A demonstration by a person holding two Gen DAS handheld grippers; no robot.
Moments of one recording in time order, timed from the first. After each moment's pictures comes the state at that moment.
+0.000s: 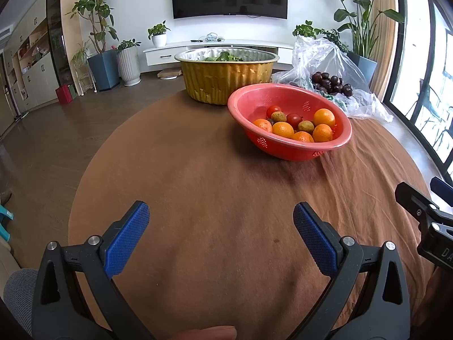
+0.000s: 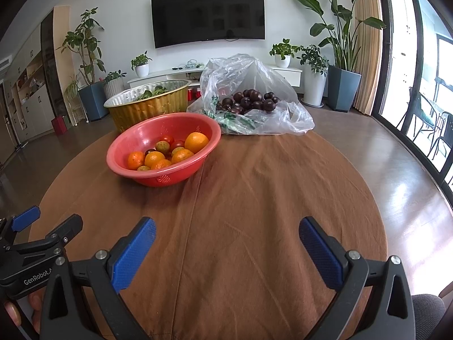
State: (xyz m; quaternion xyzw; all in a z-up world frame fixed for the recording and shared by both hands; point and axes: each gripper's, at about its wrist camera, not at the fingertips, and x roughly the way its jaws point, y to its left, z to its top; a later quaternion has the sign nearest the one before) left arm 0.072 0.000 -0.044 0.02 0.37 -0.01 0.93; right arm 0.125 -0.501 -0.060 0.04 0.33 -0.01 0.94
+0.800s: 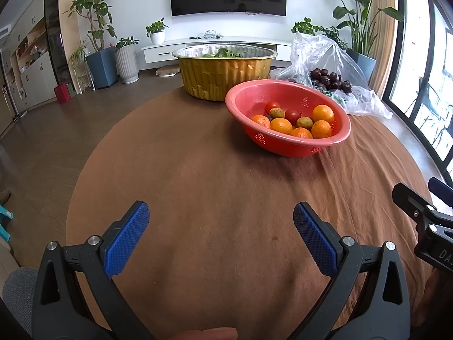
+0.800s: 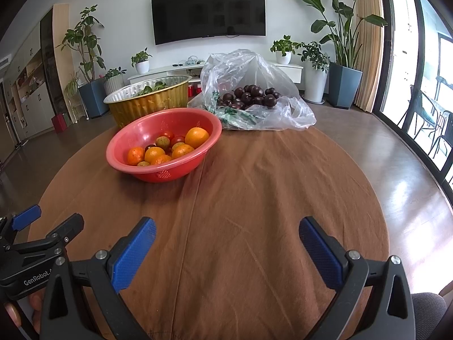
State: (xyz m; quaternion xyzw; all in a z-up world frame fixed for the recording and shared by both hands) left arm 0.072 -0.001 -0.049 0.02 0.38 -0.02 0.93; right arm 0.124 -0.501 -0.060 0.04 0.34 -0.01 0.94
